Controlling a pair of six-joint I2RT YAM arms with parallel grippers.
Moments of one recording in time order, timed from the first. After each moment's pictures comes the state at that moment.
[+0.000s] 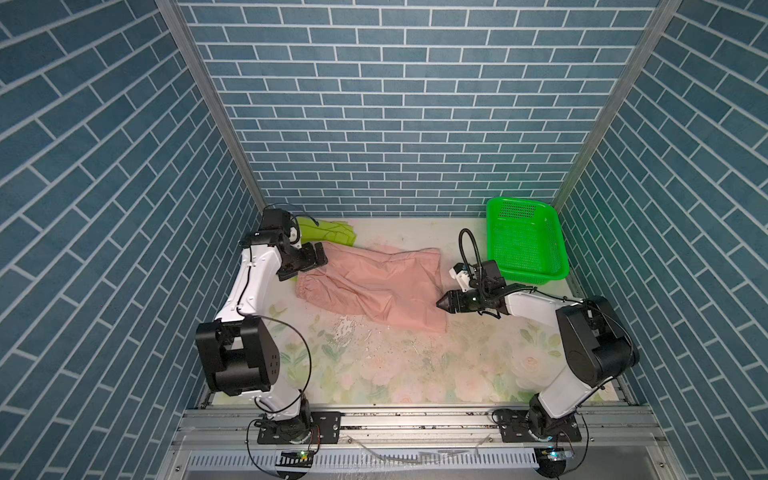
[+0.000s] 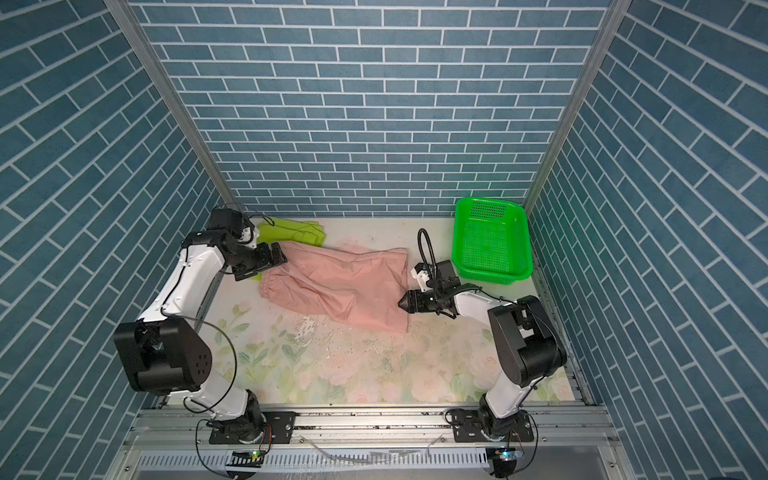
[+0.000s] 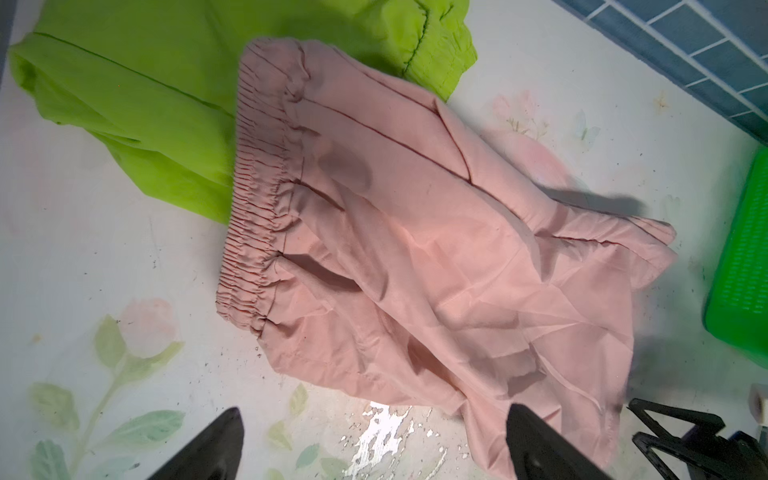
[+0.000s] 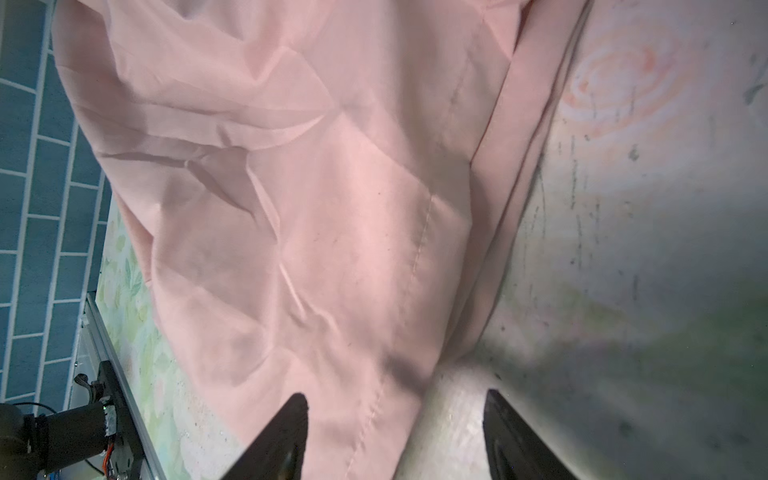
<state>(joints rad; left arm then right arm) 0.10 1.59 1.46 -0.98 0.24 -0.24 0.42 1.70 0.85 -0.12 -0.55 0.28</state>
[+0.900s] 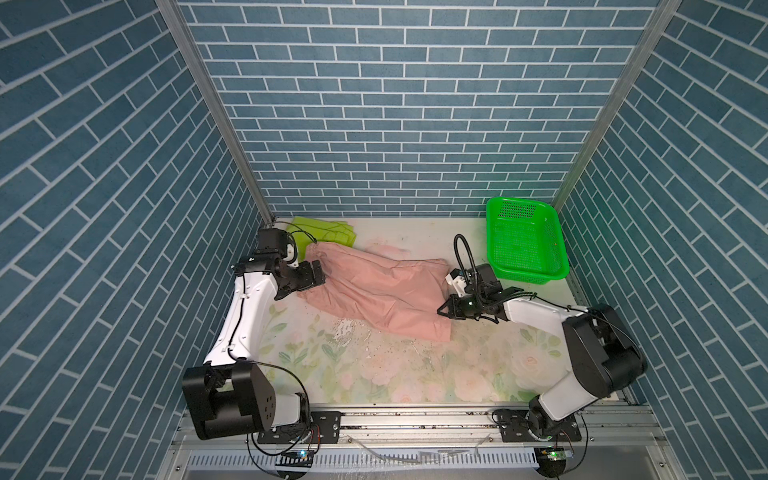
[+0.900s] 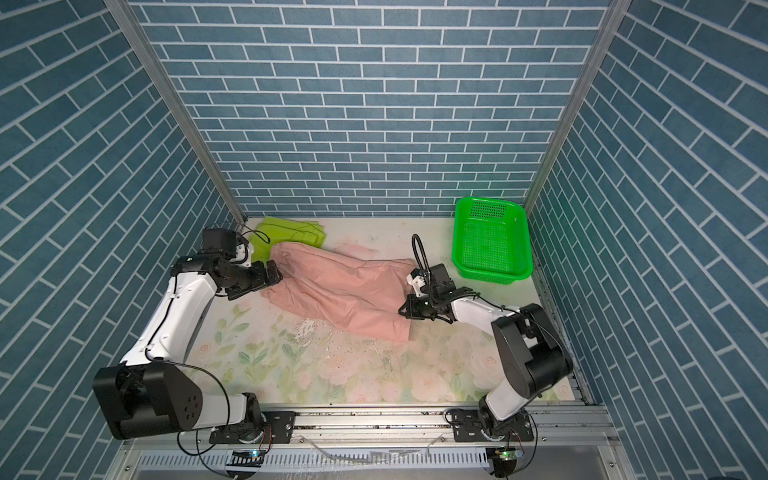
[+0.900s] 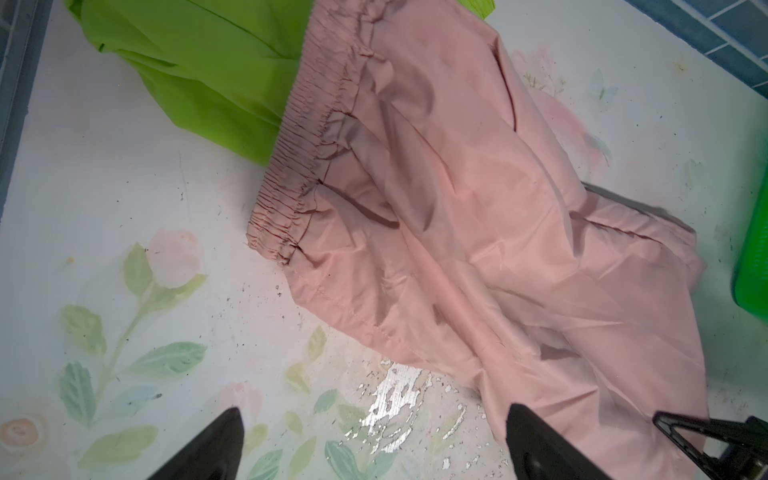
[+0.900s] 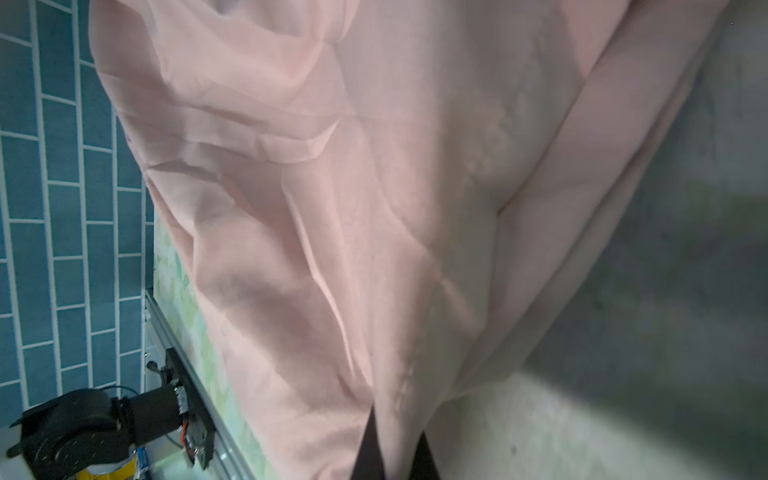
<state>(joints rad) 0.10 1.36 1.23 -0.96 0.21 -0.24 0.50 1.52 0.79 -0.26 -0.55 0.45</state>
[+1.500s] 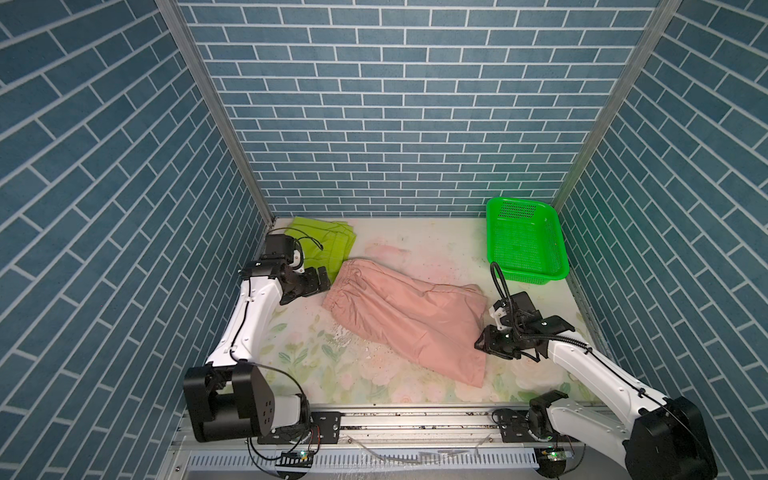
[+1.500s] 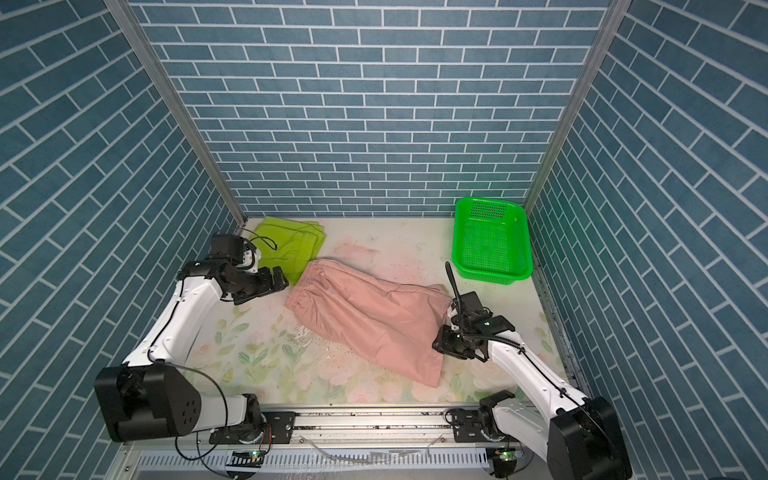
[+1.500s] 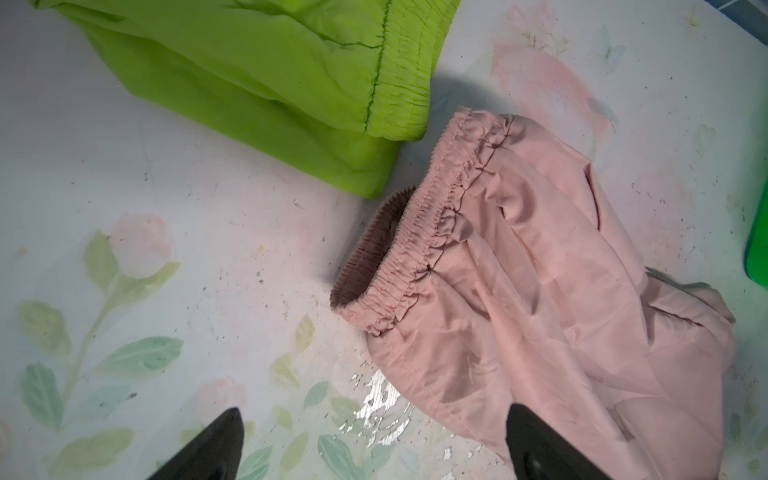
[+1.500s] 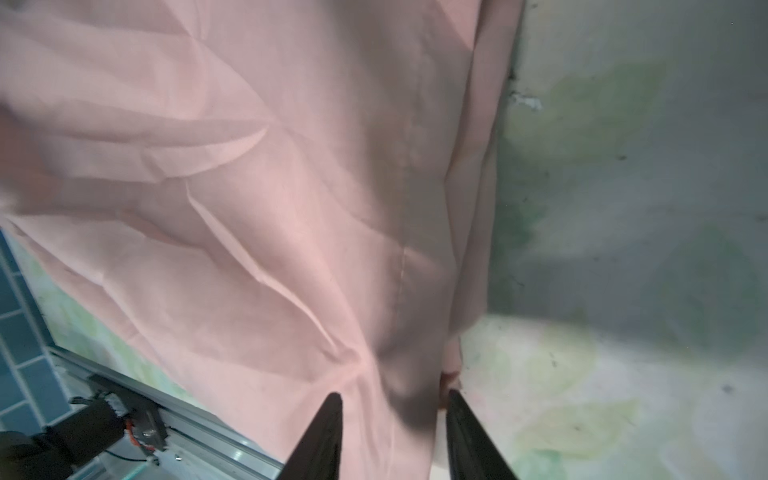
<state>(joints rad) 0.05 1.39 1.17 -0.90 0.23 -0.24 0.40 1.04 0.61 -0.78 -0.31 0.55</state>
